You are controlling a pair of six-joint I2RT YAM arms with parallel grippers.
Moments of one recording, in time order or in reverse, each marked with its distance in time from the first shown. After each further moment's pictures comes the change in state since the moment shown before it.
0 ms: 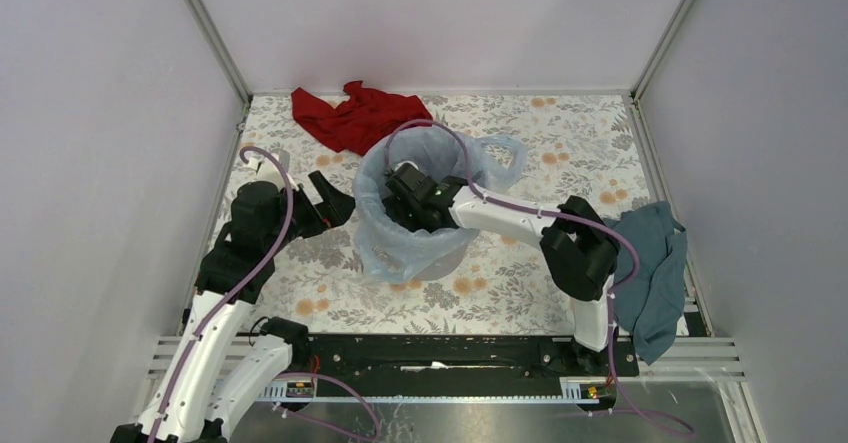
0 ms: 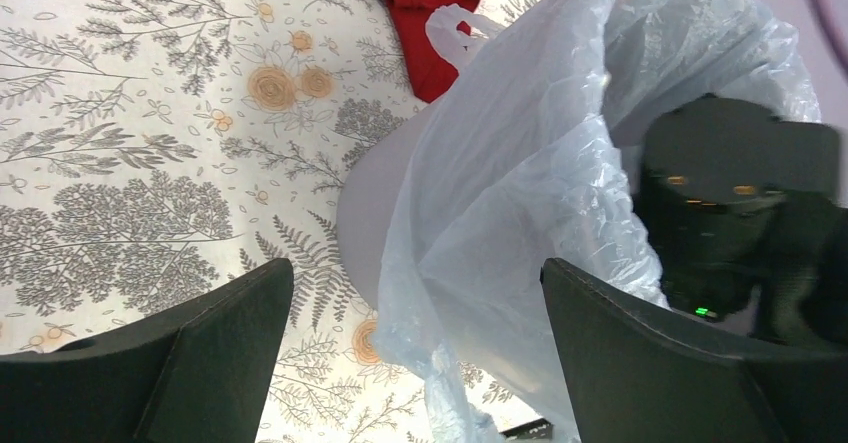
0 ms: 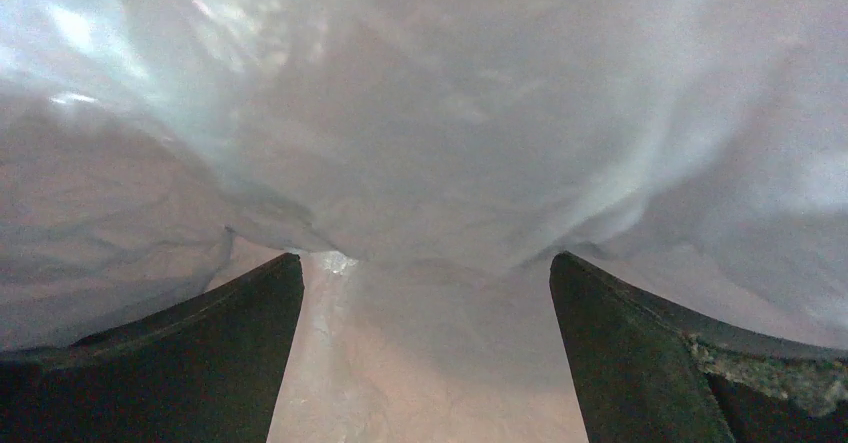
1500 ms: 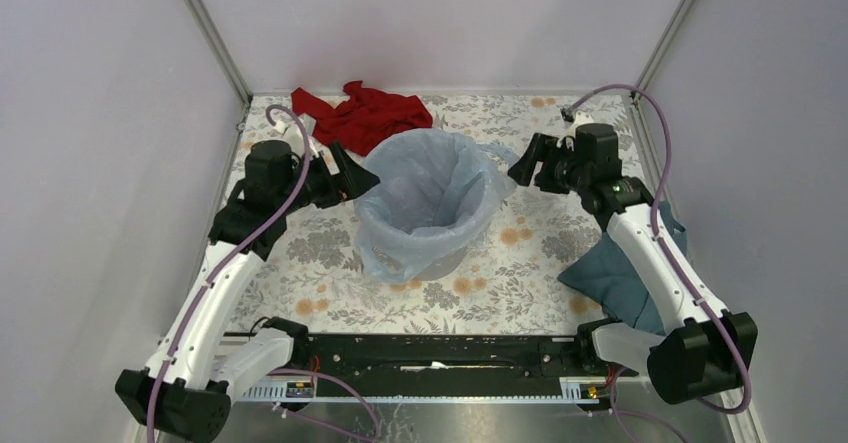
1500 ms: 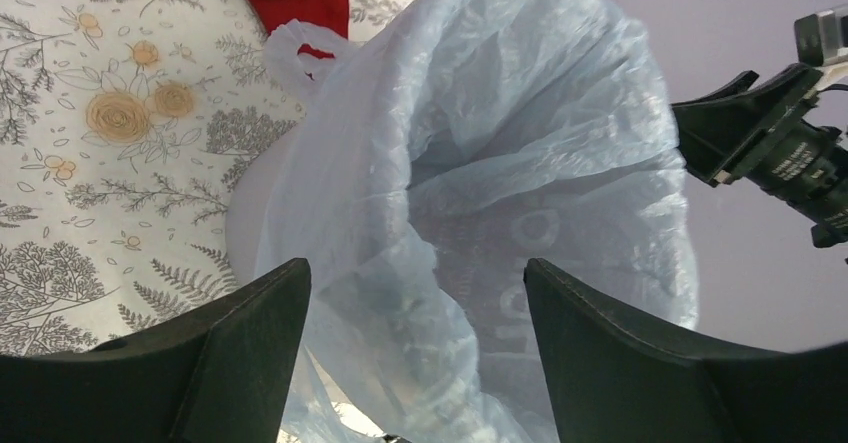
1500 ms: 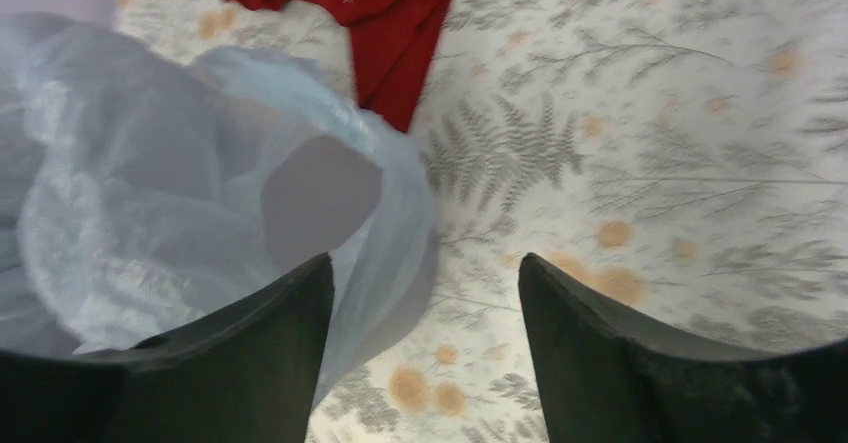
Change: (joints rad) left arm 0.000 0.244 0.190 0.071 0.220 -0.011; right arm -0.725 -0.761 -0.398 0.074 -0.301 -0.005
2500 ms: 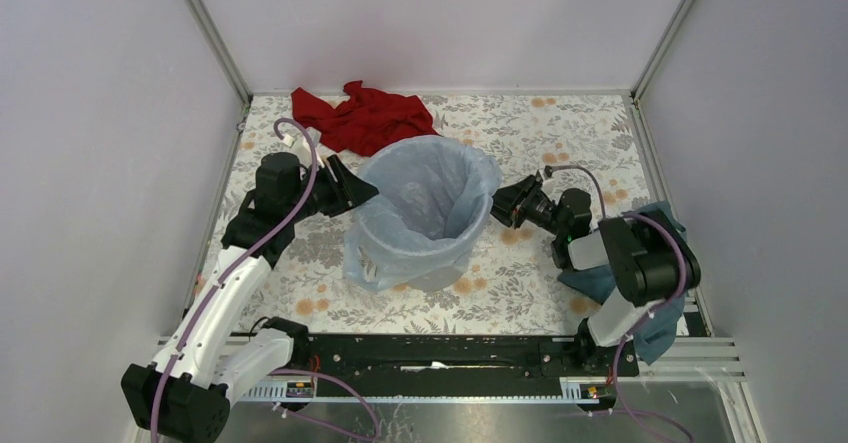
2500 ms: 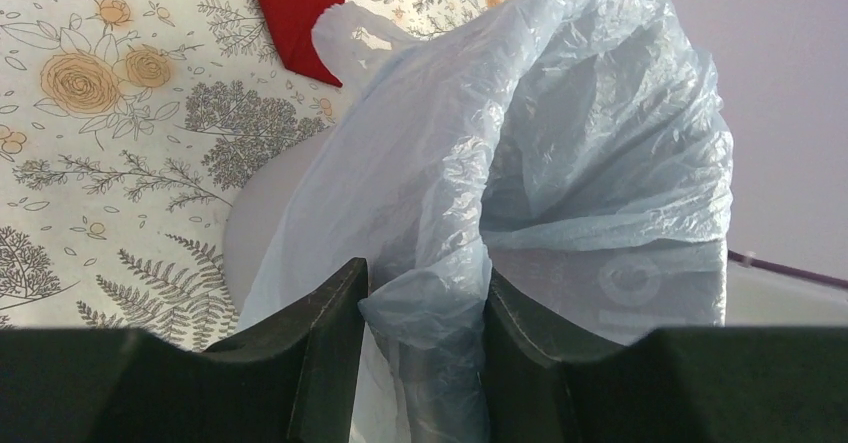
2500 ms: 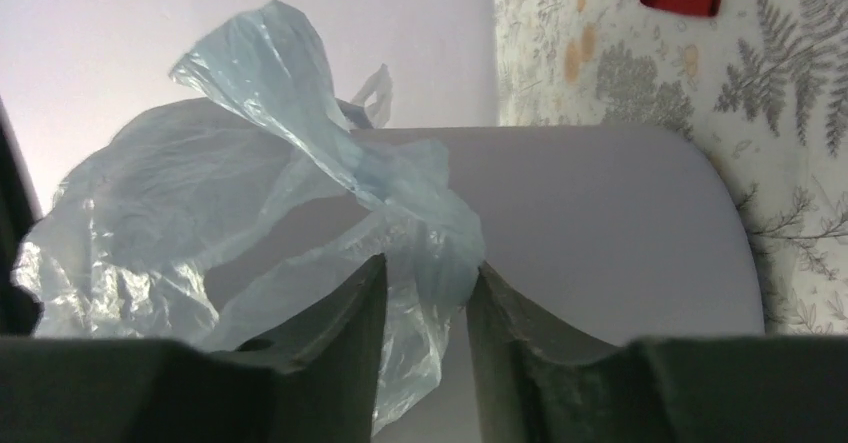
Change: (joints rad) left arm -0.003 -0.003 -0.162 0.139 0.035 -0.076; right arm -0.023 0.525 -0.703 1.781 -0.518 1.196
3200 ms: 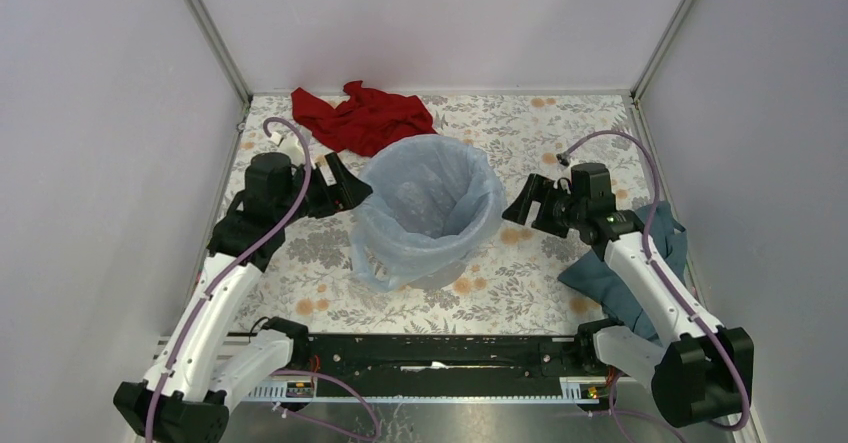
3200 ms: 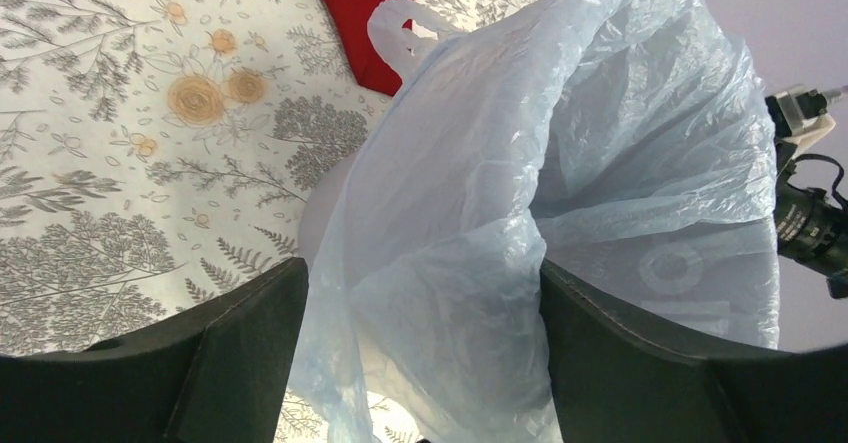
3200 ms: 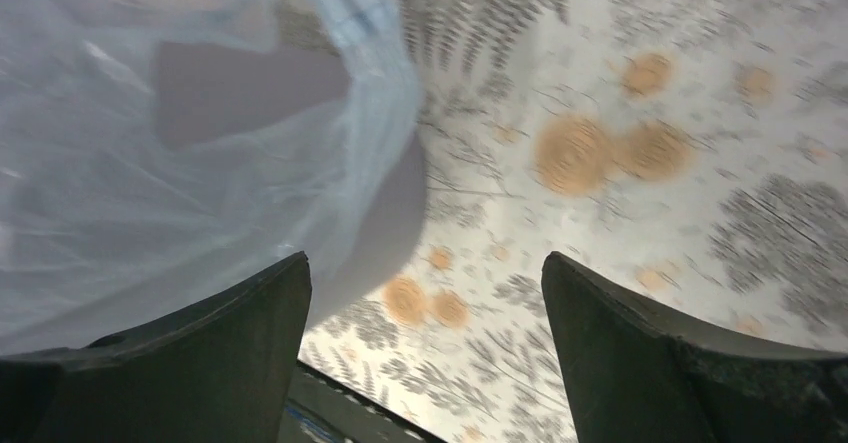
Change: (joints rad) left arm 0.000 -0.036 0.070 -0.146 -0.113 0.117; right arm 0.006 -0.636 0.367 -1.674 0.320 -1.051
